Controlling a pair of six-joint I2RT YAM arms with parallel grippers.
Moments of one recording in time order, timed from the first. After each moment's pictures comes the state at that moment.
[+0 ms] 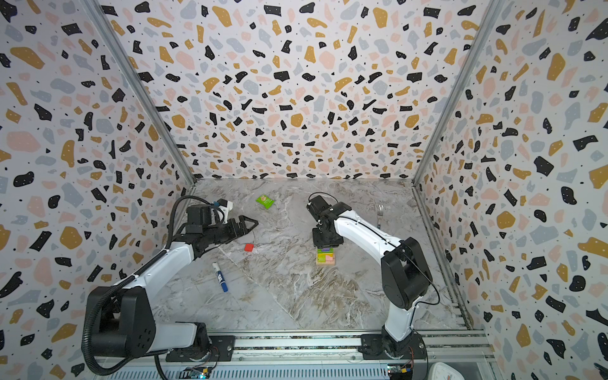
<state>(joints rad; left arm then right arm) -0.05 1.35 0.83 -0.20 0.62 -0.44 0.65 1.78 1.47 -1.01 0.04 0.49</state>
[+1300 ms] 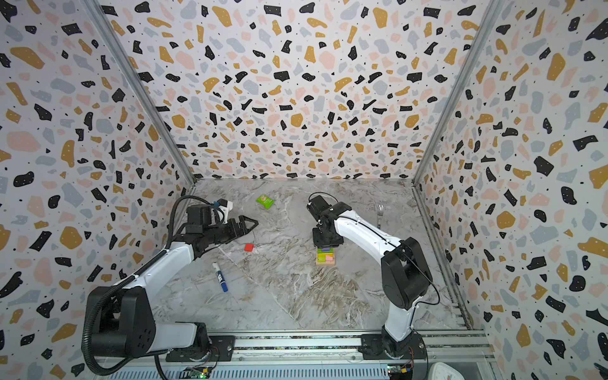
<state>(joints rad) -0.05 1.35 0.83 -0.20 0.62 -0.44 0.65 1.78 1.47 -1.01 0.04 0.49</state>
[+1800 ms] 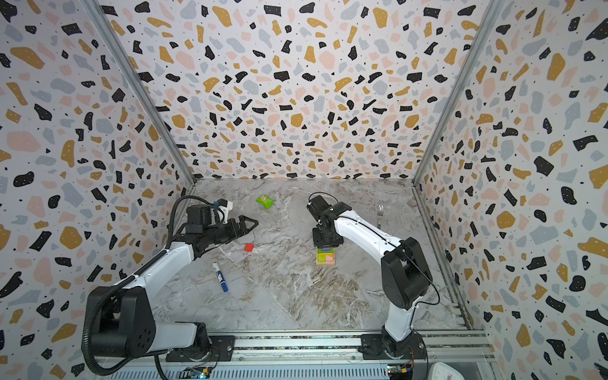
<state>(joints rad) -0.05 1.35 0.83 -0.20 0.62 -0.44 0.65 1.78 1.47 -1.01 0.04 0.49</state>
